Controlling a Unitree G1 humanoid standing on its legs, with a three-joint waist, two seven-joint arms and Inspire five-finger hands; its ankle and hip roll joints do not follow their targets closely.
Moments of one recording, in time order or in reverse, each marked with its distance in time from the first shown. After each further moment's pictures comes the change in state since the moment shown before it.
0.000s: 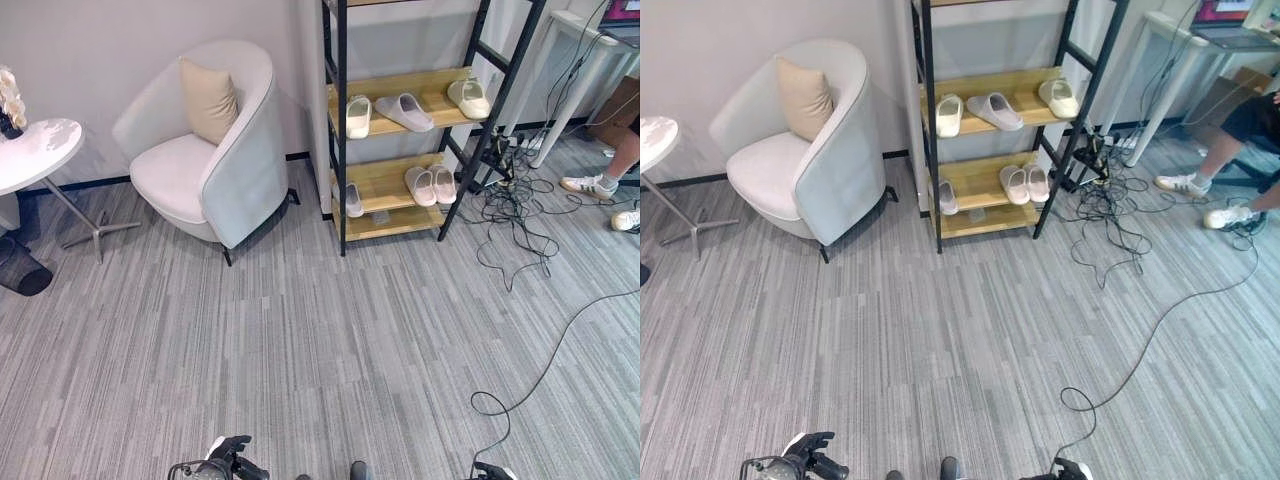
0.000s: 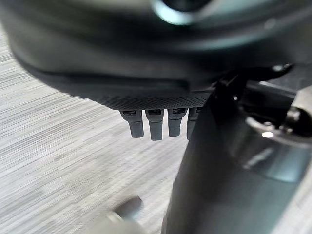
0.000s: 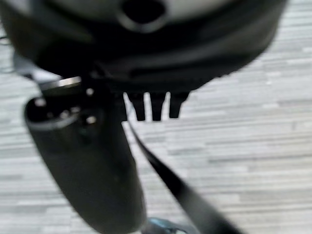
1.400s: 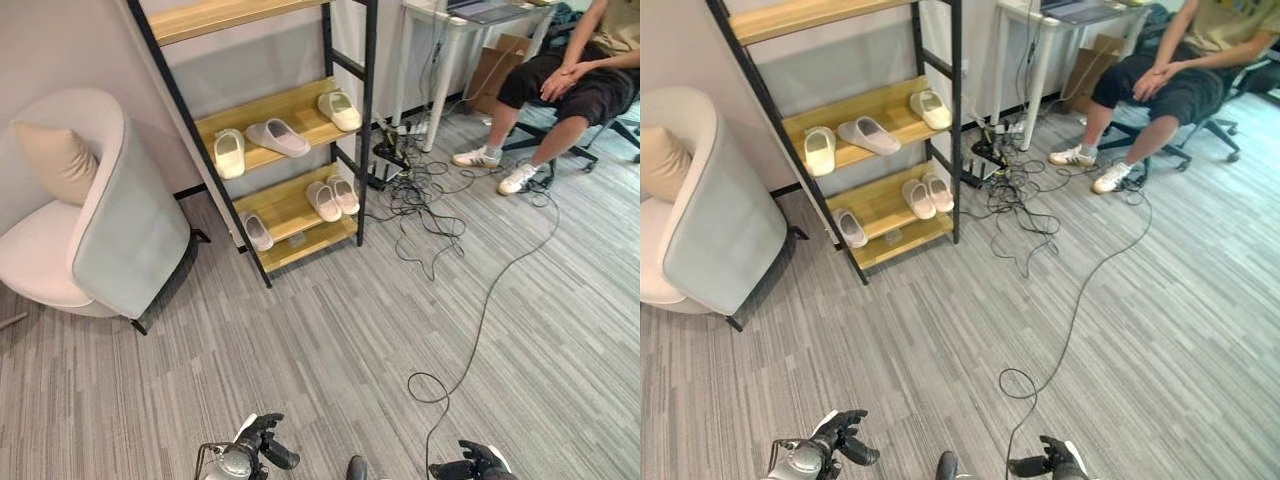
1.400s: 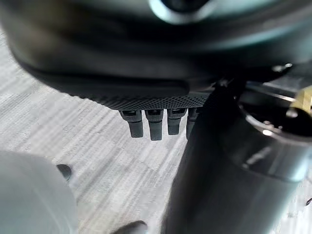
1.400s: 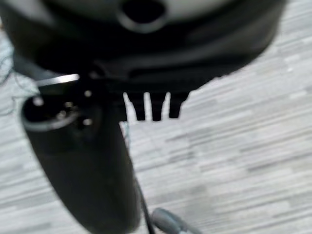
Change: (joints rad) left arm -0.002 -0.053 -0.049 -0.062 -0.006 -0.038 -0.024; right arm -0.015 -0.015 0.089 -0.071 -0.001 -0.019 0.040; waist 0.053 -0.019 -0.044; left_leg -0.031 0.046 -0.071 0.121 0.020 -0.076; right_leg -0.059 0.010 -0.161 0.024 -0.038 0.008
